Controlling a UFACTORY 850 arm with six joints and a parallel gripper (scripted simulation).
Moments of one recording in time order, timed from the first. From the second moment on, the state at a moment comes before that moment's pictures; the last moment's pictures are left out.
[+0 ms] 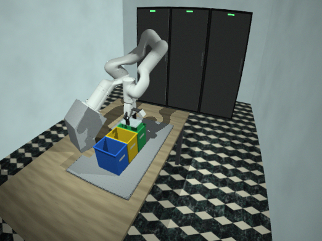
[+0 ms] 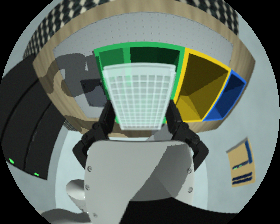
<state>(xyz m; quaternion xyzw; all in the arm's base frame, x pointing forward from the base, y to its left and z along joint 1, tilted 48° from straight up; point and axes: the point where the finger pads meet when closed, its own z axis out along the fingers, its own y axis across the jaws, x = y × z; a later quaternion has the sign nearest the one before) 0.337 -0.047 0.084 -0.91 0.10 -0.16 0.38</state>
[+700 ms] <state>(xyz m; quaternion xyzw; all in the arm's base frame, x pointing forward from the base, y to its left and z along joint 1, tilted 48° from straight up) 0.338 -0.045 0.082 -0.91 0.10 -0.16 0.38</state>
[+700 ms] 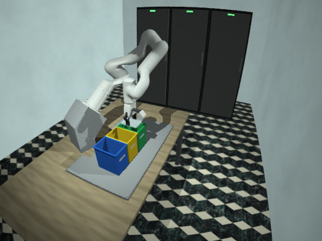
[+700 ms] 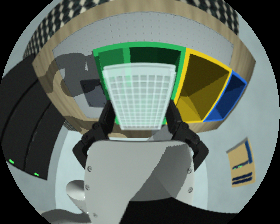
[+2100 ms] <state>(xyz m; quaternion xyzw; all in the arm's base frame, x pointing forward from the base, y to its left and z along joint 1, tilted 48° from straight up) 0.340 -0.041 0.077 -0.91 0.10 -0.16 0.38</state>
